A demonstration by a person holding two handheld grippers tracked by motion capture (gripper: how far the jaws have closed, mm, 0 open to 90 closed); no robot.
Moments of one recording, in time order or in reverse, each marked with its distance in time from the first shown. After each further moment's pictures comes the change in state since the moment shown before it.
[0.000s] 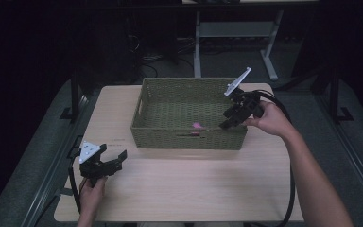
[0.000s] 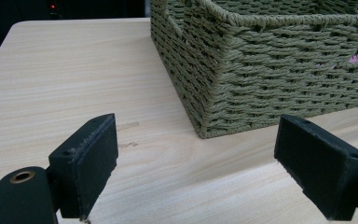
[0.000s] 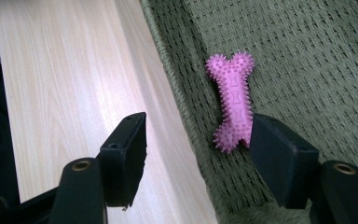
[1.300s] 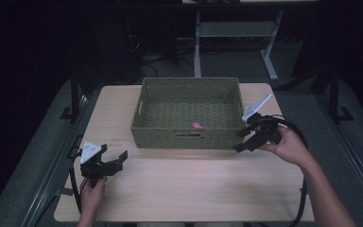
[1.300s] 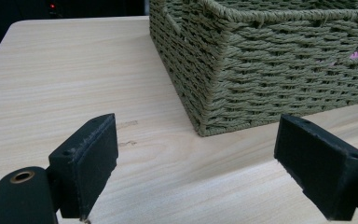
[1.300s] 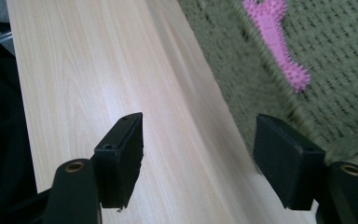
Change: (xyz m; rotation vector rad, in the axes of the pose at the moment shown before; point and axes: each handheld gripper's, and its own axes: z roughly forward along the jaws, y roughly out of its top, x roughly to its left) left arm -0.002 -0.001 0.001 0.006 0.003 0.006; right arm 0.036 -0.073 0.003 -0.038 -0.013 0.015
